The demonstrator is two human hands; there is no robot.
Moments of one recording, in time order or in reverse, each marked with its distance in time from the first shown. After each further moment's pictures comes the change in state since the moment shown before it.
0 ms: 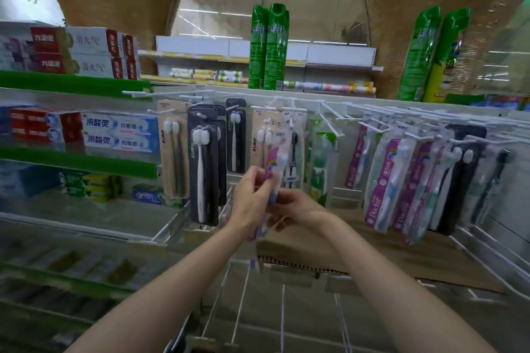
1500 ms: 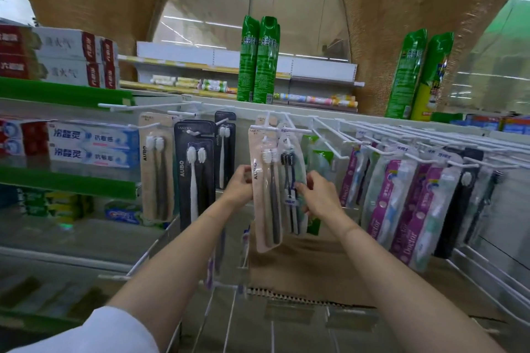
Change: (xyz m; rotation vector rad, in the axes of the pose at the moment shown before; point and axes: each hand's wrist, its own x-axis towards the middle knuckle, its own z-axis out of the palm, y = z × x) left_hand 0.115 -0.044 -0.003 -0.060 -0.219 -0.249; right_hand 0.037 -0.012 -0.054 -0.404 0.658 0.083
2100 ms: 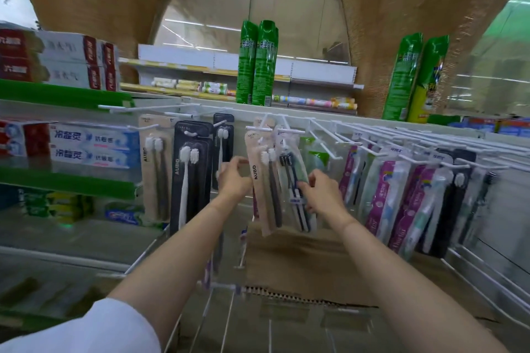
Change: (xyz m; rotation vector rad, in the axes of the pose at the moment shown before) left_hand 0.007 0.010 0.002 0.292 0.316 0.030; right_hand 0.002 0.005 -0.010 -0.080 0.085 0.045
